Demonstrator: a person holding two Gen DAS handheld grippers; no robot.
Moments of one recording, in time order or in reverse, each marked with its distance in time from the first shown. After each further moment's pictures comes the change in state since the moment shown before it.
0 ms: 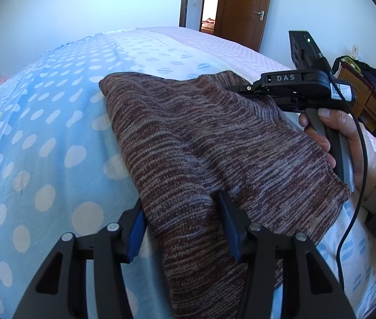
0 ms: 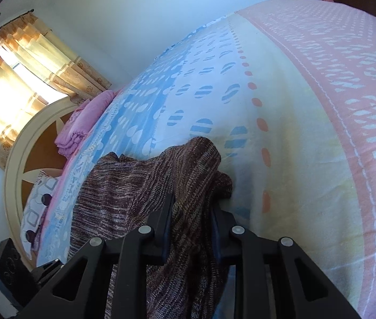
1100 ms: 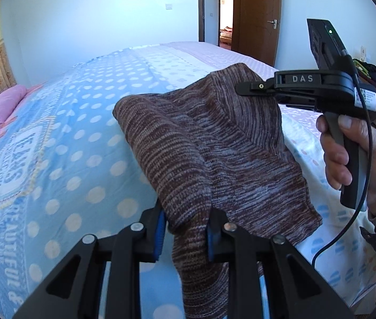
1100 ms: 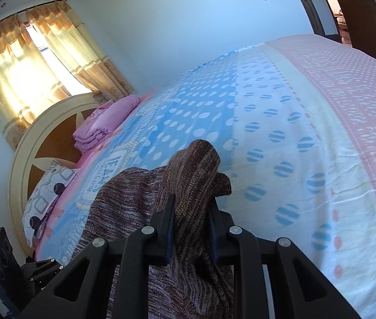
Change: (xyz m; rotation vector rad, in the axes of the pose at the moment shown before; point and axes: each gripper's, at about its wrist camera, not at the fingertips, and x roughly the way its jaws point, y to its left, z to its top) left arm -0.117 -0.002 -0.034 -0.013 -0.063 0.141; right arm -0.068 0.135 -0.051 -0.125 -0.110 0.023
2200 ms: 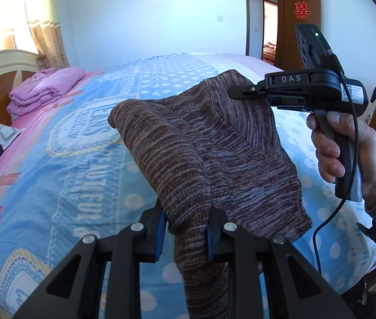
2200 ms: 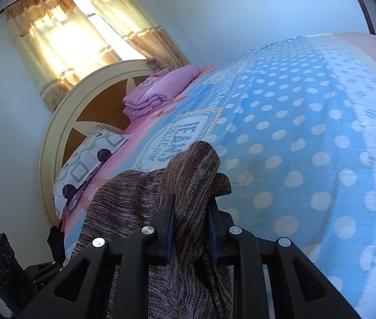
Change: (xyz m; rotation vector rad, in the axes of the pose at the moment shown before) left arm -0.082 0.080 -0.075 -0.149 -0.057 0.187; right arm 0.079 0.169 -0.044 -0.132 0.124 0.226
